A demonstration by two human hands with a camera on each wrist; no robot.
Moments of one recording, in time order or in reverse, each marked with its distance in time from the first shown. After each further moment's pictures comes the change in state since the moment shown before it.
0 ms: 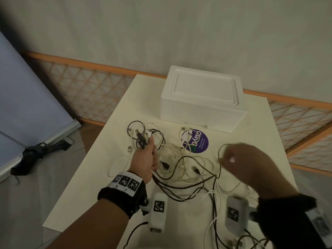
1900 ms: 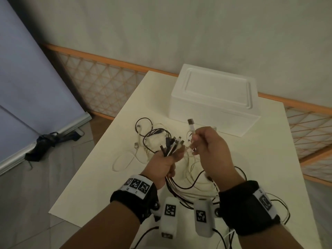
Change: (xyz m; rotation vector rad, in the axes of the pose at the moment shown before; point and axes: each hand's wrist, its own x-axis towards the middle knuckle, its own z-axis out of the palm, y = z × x) left_hand -0.013 -0.024 0.013 0.122 -0.218 0.004; right_hand 0.037 -0.081 0.030 0.955 0.334 -0.185
